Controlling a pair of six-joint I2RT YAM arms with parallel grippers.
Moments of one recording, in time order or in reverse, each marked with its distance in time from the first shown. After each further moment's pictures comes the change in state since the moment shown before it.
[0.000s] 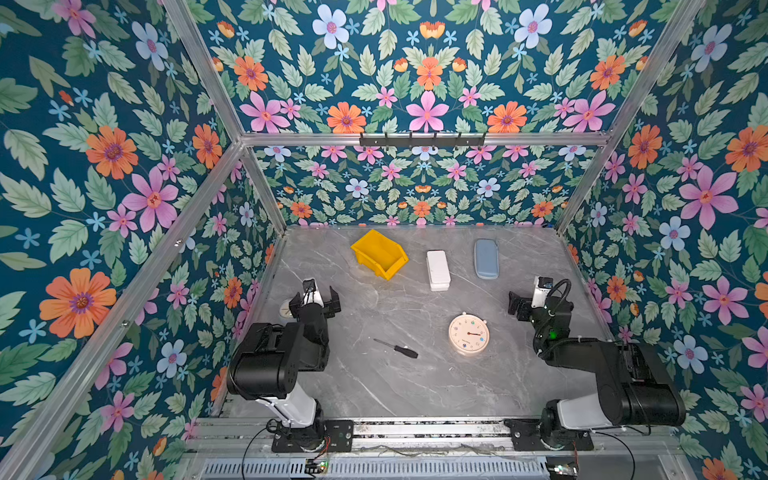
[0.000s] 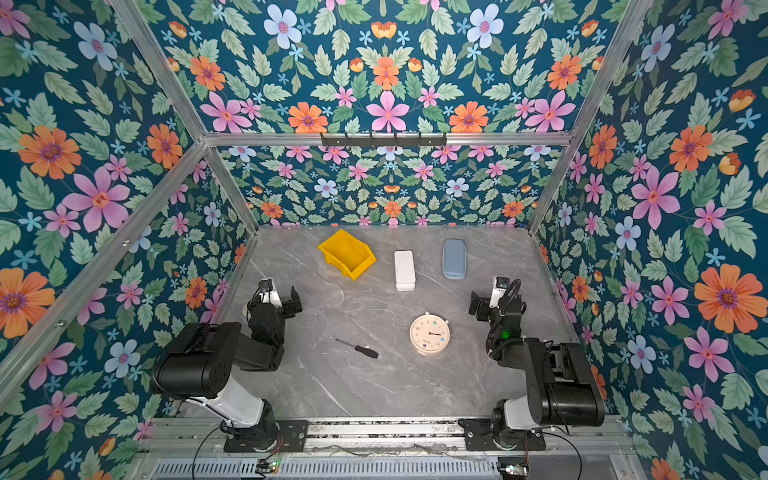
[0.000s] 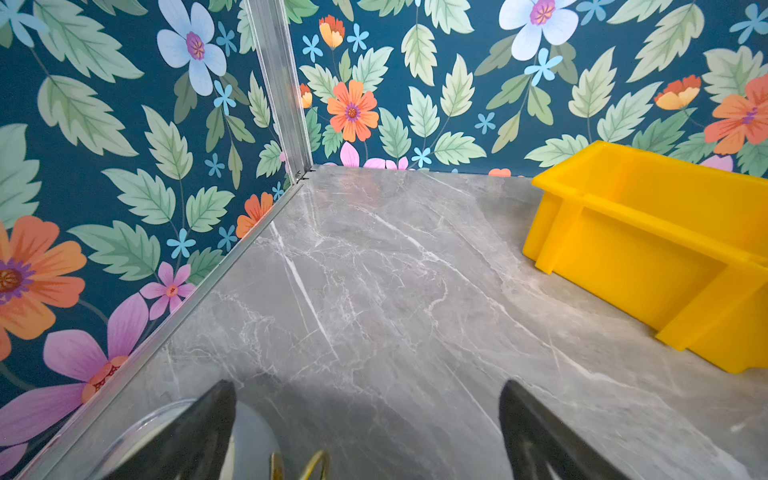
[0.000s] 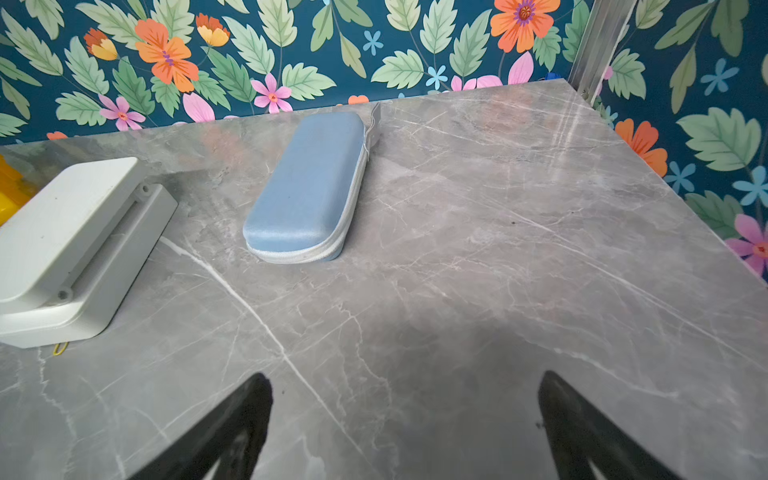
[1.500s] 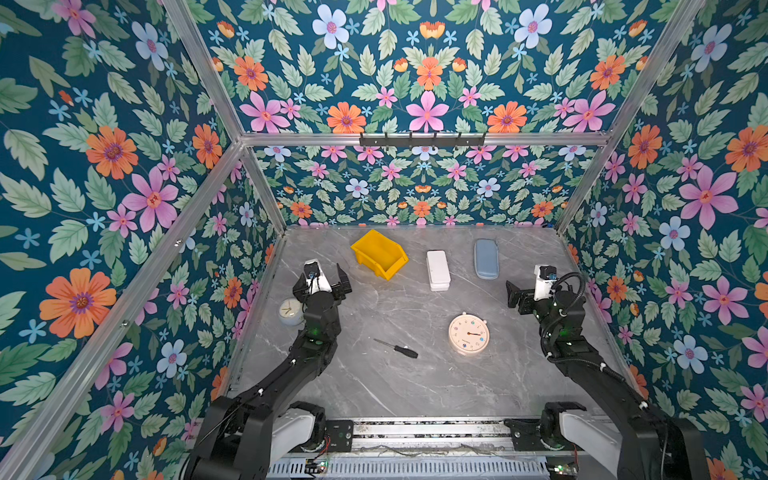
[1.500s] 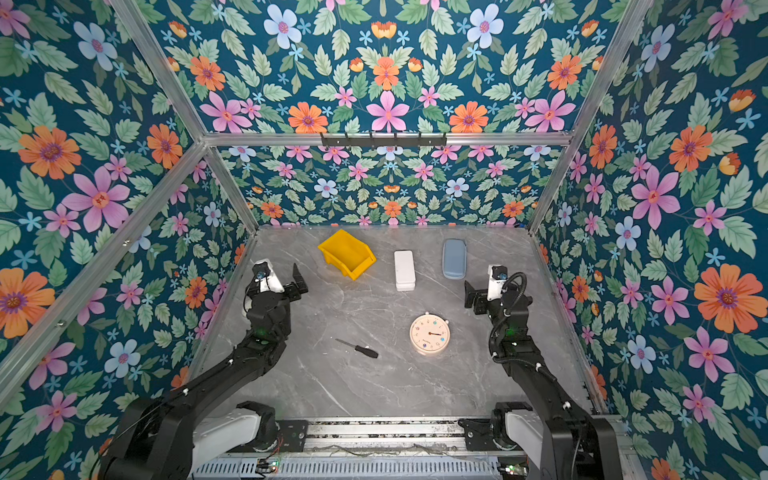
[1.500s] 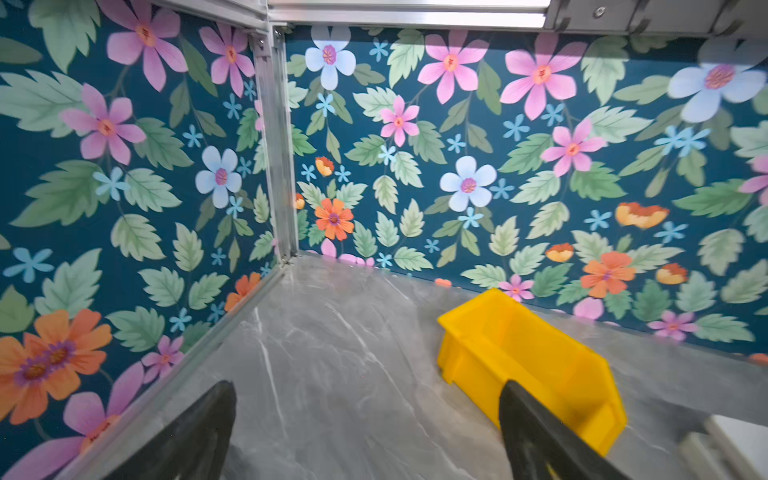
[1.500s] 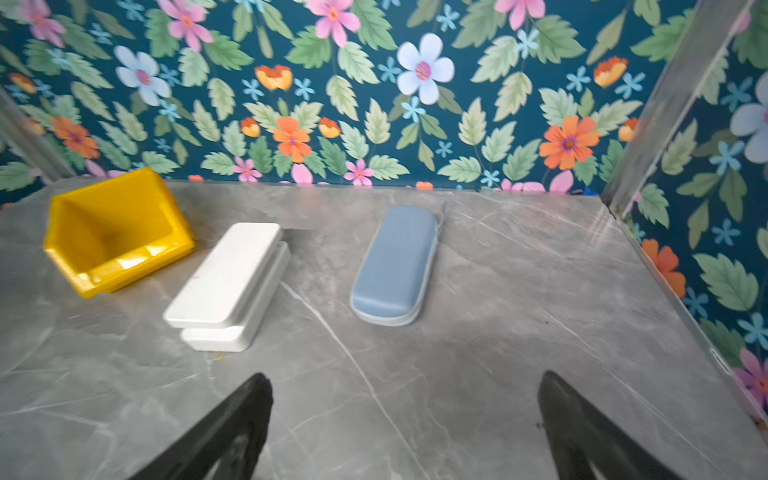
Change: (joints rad) left arm -0.303 -0.547 0.198 -0.621 -0.293 -0.181; right arm 0.104 -0.475 0.107 -0.425 -0.084 -0.082
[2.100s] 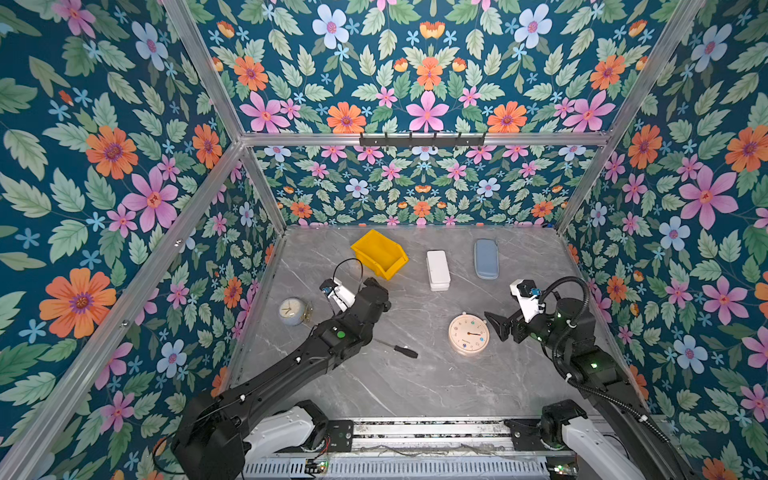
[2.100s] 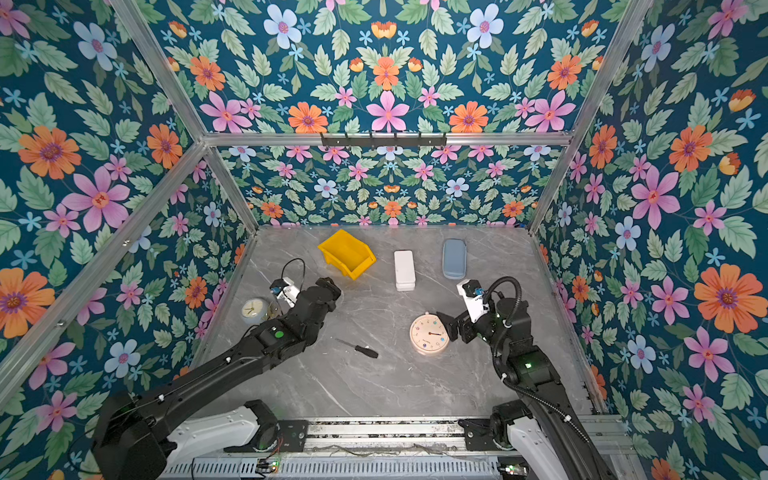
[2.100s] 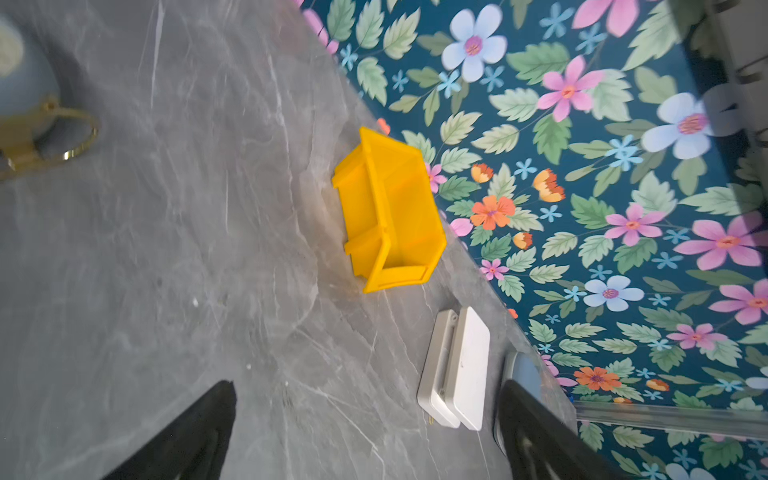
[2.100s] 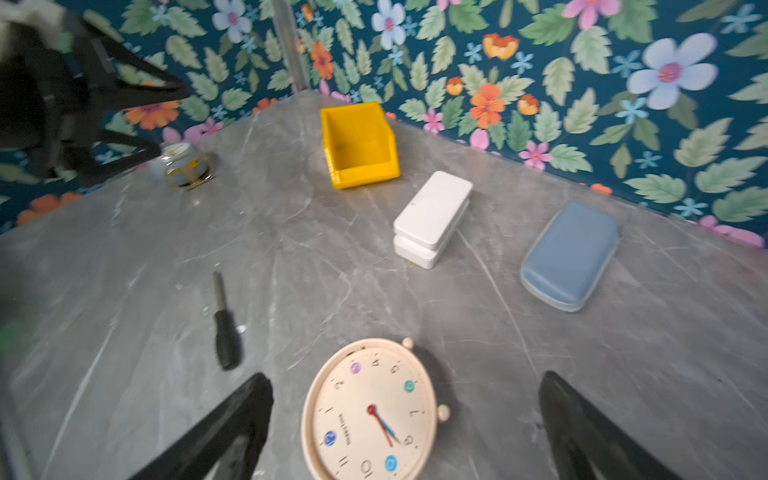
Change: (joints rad) left arm -0.421 0.090 0.351 -0.937 -0.078 -1.236; right arm 0.255 -0.303 0.189 -0.671 -0.253 -0.138
